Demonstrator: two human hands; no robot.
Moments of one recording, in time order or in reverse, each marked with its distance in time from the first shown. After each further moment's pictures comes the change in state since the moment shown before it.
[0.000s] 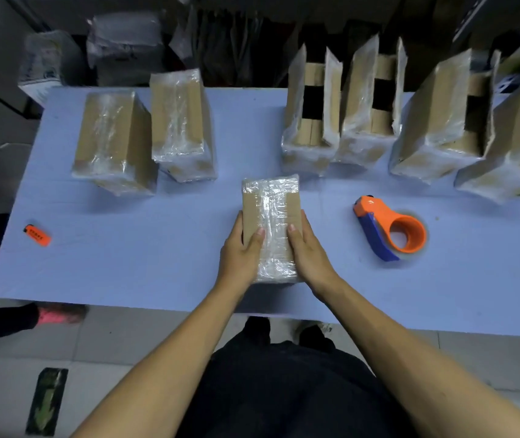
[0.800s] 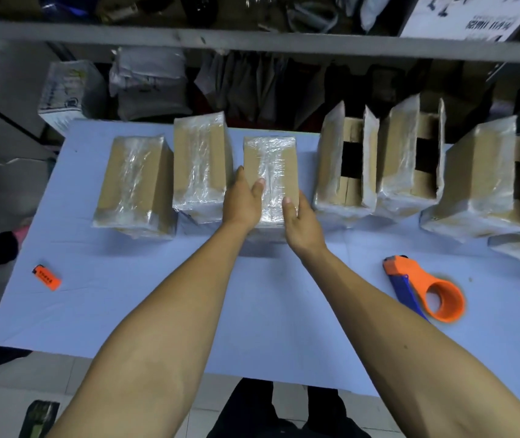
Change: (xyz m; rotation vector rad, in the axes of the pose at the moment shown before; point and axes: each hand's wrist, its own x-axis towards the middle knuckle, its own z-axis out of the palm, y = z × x) left_hand 0.191 0.098 -0.045 0.432 0.104 0.044; right_hand 0.134 -0.112 0.045 -0.157 0.166 -0.136
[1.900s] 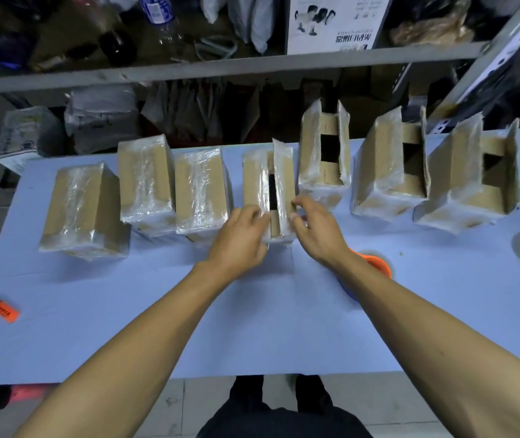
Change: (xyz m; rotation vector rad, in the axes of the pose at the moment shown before) left_hand -0.113 0.050 0.061 0.644 -0.231 0.721; right_hand -0.042 0.054 -0.159 -0.373 0.078 -0.273
